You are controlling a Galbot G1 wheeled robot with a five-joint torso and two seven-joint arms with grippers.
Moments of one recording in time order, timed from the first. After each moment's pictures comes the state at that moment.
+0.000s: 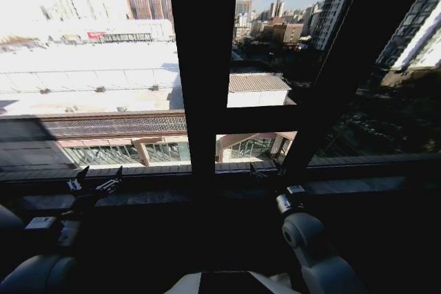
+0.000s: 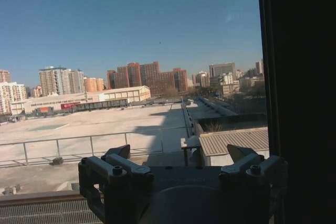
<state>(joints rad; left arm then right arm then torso) 1.77 -1.33 -1.08 -2.40 -0.41 0.24 0.14 -1.47 1.23 0.46 2.21 0.26 -0.33 0.17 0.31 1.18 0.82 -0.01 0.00</state>
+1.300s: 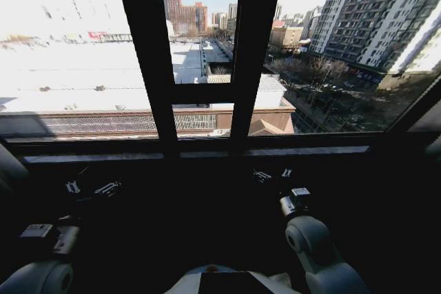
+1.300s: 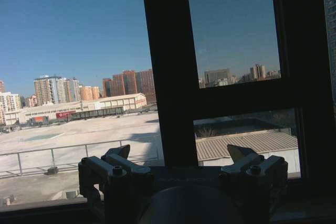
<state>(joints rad) 1.82 -1.34 -1.10 -2.41 -0.41 0.18 0.19 -1.51 1.23 0.48 2.25 0.26 -0.33 0.19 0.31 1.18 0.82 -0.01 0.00</state>
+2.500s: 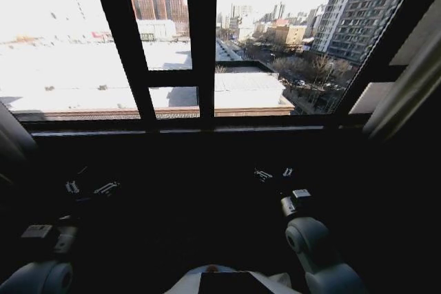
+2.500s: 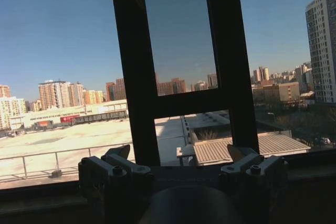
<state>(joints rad) 1.81 -1.33 -1.10 -2.38 -0.41 0.14 0.19 -1.51 1.24 0.48 2.23 0.22 -0.27 0.18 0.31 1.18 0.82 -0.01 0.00</state>
